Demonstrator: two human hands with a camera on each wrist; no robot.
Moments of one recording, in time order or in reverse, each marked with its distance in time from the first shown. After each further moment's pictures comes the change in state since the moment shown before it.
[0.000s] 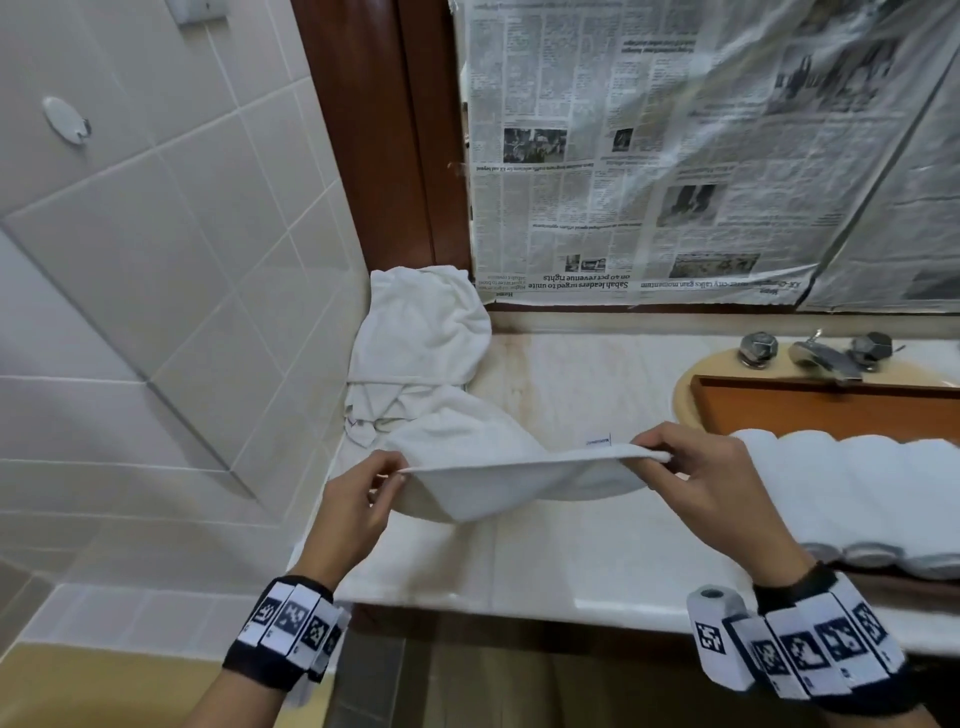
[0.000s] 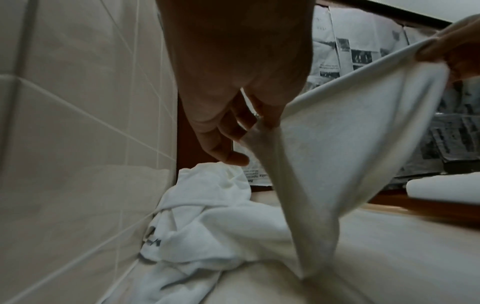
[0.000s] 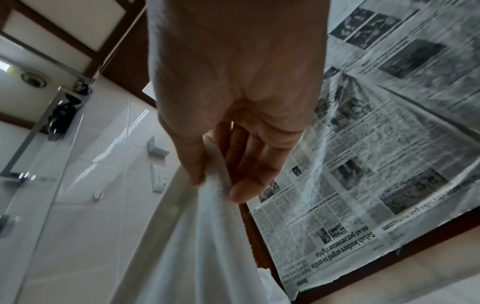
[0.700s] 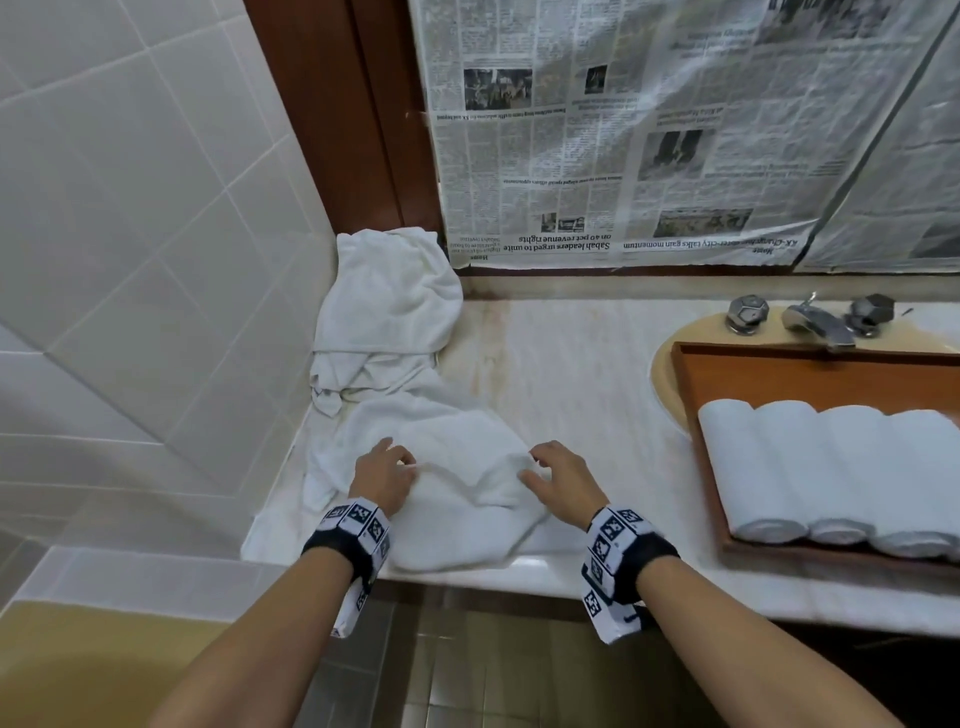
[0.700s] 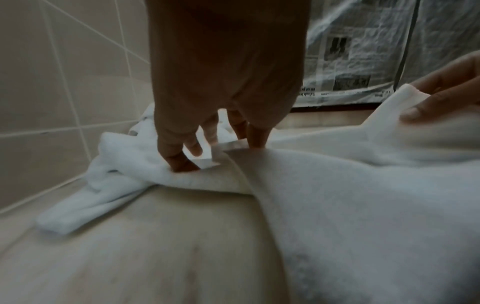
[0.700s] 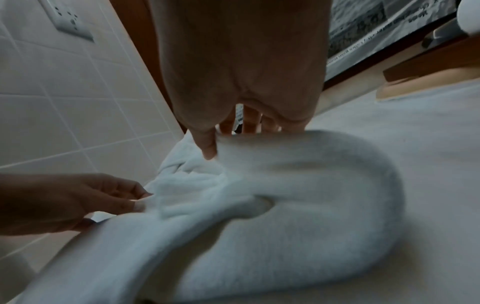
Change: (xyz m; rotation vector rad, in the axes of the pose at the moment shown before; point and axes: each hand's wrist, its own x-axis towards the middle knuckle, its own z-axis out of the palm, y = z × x) left_hand 0.040 -0.048 0.125 0.367 -0.327 -0.448; right_hand 0.003 0.156 0.121 -0.144 -0.386 0.365
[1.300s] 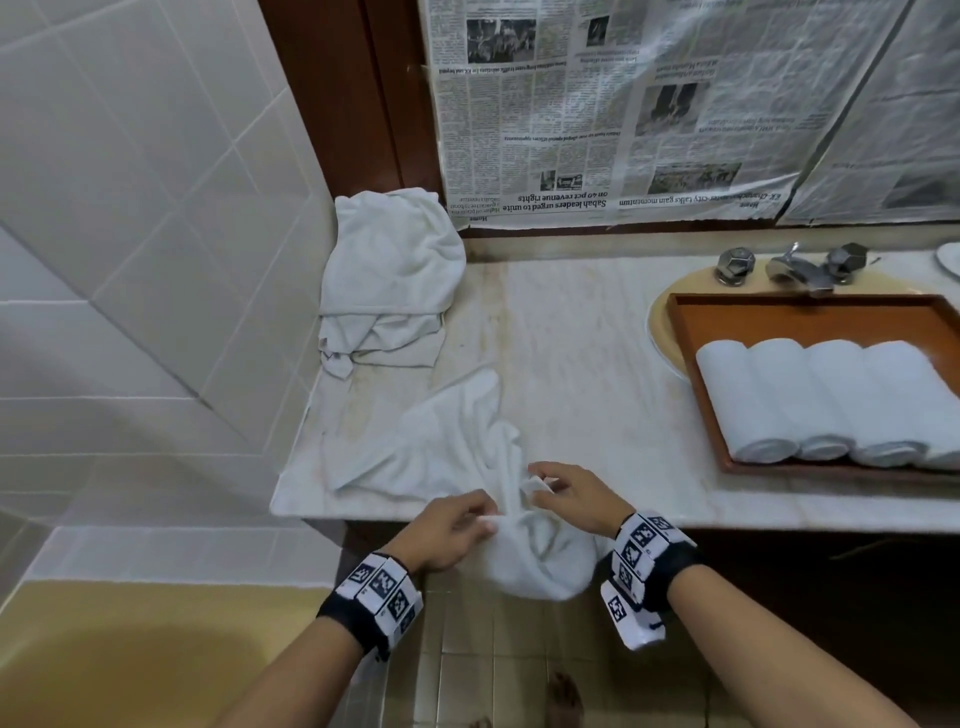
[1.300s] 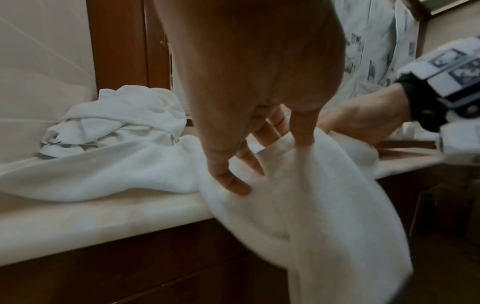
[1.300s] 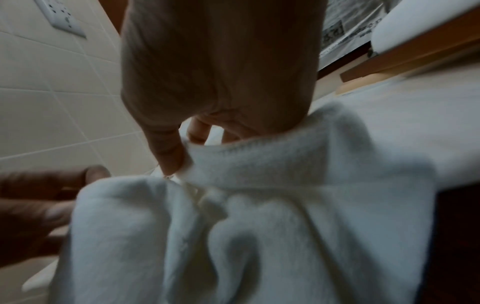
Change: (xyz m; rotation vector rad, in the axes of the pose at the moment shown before) left_hand -0.133 0.000 0.020 -0.286 -0.446 0.395; right_hand -0.082 -0.001 0.046 0.193 -0.210 0.156
